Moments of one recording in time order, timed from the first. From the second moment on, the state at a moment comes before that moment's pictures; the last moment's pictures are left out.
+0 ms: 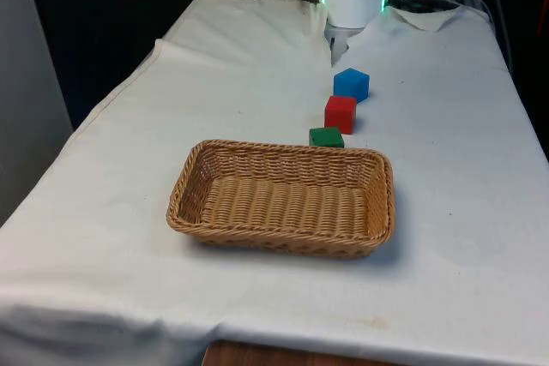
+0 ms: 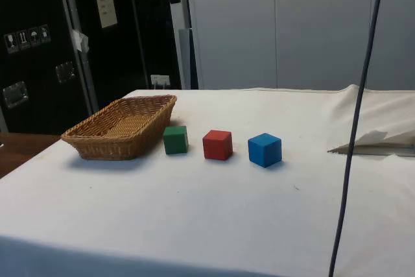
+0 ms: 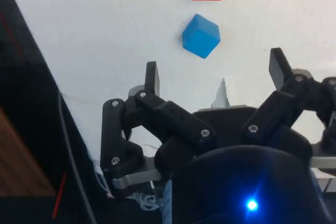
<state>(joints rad) 0.35 0.06 -0.36 -1.86 0.05 1.85 -0.05</state>
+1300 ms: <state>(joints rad) 0.35 0.05 -0.28 -2.02 -0.11 2.07 0.14</state>
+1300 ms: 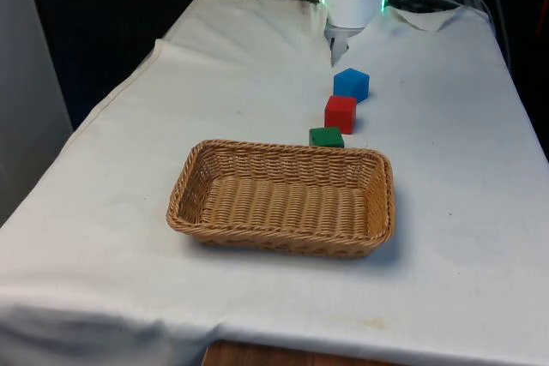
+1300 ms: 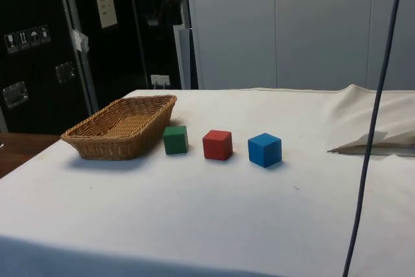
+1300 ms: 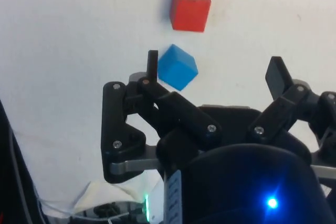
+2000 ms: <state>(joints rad) 0.34 0.16 -0.33 -2.05 -0.06 2.25 0.08</state>
